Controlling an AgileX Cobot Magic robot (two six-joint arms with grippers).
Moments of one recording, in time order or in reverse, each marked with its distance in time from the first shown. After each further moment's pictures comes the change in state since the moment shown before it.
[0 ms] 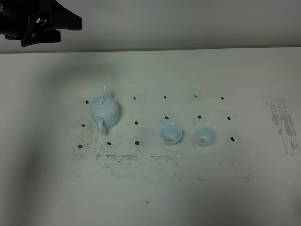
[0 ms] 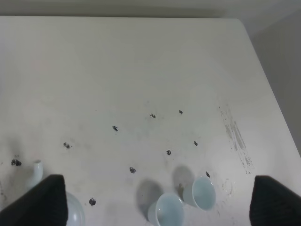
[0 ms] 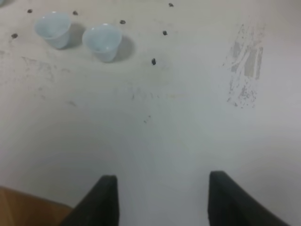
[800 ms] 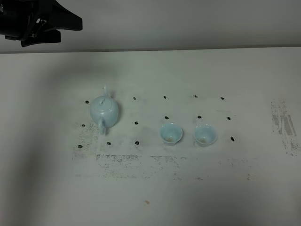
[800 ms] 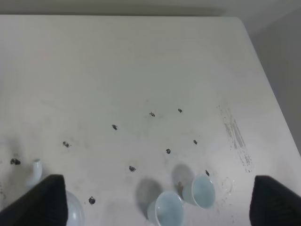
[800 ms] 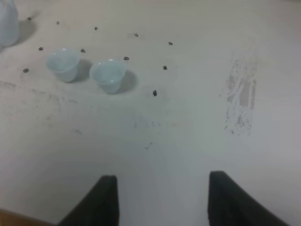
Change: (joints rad) left arm 0.000 0.000 0.000 0.002 0.003 0.002; right arm 0.000 -0.139 0.001 0.001 0.000 0.003
